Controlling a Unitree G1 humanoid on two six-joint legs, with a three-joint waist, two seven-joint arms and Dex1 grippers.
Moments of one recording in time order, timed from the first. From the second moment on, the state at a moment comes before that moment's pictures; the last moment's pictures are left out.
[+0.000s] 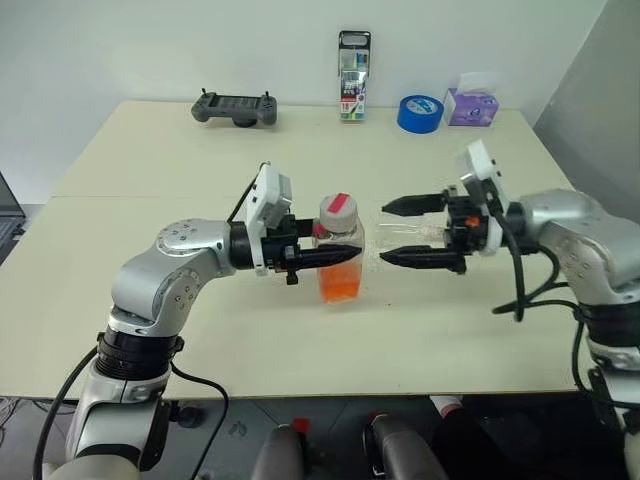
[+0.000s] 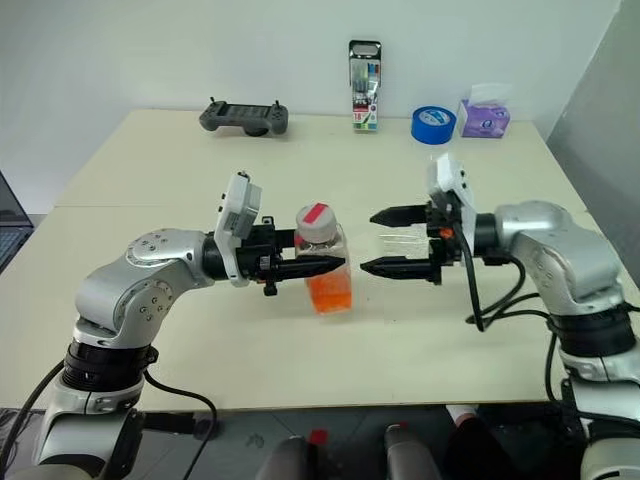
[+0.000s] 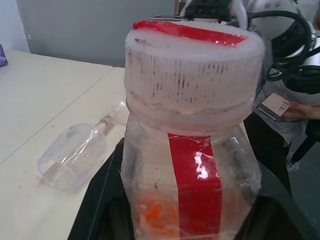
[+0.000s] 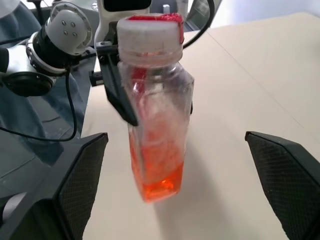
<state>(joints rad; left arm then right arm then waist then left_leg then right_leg) -0.61 0.59 -0.04 -0.23 -0.64 0.68 -1.03 -0.69 -0.74 0.02 -0.29 0.72 0.83 1.05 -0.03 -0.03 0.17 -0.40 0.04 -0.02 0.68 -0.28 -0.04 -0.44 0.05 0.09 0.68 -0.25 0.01</state>
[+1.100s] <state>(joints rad) -0.62 0.59 -0.04 -0.19 -0.59 0.66 -1.00 -0.65 -0.51 0.00 -0.50 0.70 0.86 0.55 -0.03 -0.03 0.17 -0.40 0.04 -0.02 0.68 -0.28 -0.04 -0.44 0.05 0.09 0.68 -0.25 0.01</state>
